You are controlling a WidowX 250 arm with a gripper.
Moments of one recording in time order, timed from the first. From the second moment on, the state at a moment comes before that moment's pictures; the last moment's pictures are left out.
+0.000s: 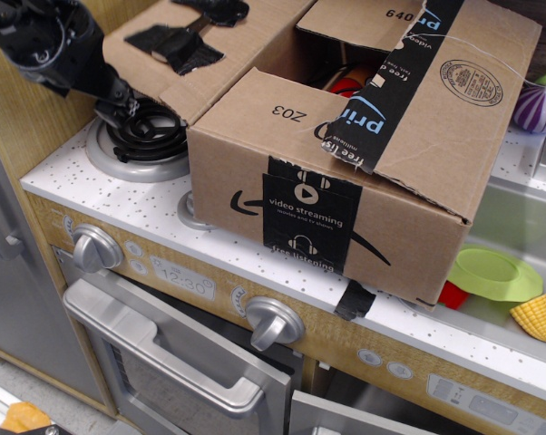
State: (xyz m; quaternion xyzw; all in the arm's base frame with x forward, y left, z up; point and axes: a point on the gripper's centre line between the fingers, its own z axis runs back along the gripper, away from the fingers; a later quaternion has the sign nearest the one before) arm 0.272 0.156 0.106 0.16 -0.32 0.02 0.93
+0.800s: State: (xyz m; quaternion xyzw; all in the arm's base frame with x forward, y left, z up) arm 0.267 0.116 0.155 0.20 -0.36 -0.01 0.91
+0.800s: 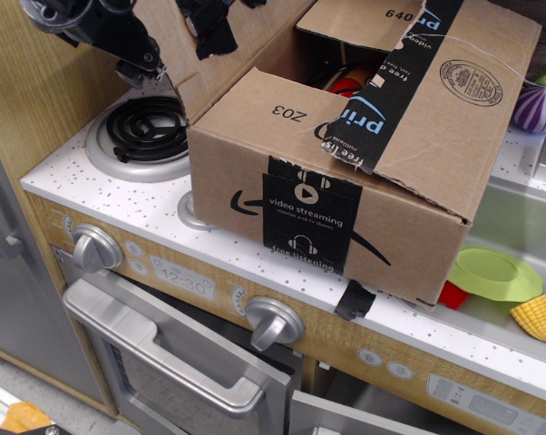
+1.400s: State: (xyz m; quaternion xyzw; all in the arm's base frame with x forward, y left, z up) arm 0.290 0.066 0.177 0.07 -0.36 -0.02 0.93
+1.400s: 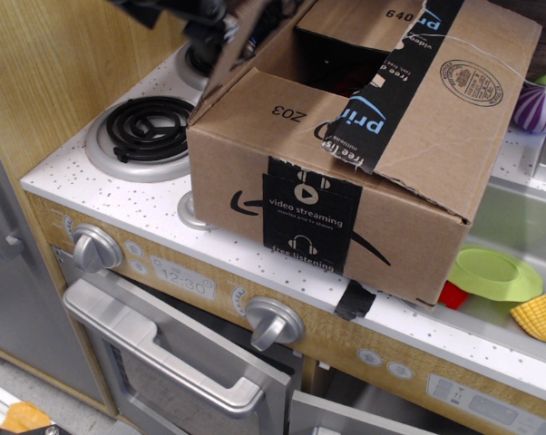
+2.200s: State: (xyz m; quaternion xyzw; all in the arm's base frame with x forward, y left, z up) arm 0.302 0.022 0.156 -0.06 -0.33 0.01 0.94
